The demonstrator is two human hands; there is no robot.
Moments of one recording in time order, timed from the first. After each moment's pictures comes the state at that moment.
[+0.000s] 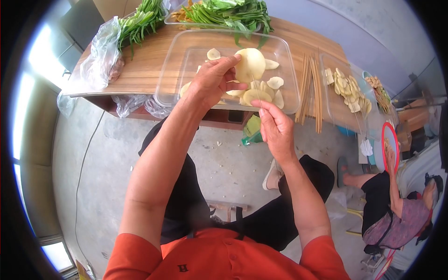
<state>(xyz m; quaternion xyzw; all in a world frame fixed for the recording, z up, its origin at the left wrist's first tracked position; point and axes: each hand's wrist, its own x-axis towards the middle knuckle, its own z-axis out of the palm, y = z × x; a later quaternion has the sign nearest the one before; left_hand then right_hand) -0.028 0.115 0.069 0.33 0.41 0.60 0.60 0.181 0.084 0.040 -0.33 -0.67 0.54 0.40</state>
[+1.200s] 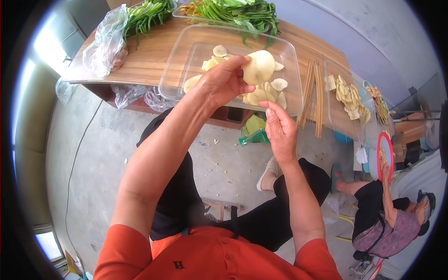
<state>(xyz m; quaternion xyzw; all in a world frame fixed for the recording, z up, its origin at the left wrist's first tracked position) -0.021 0.113 0.066 0.21 0.31 0.61 0.70 0.182 0.086 0.031 -0.33 -0.67 0.50 0.45</state>
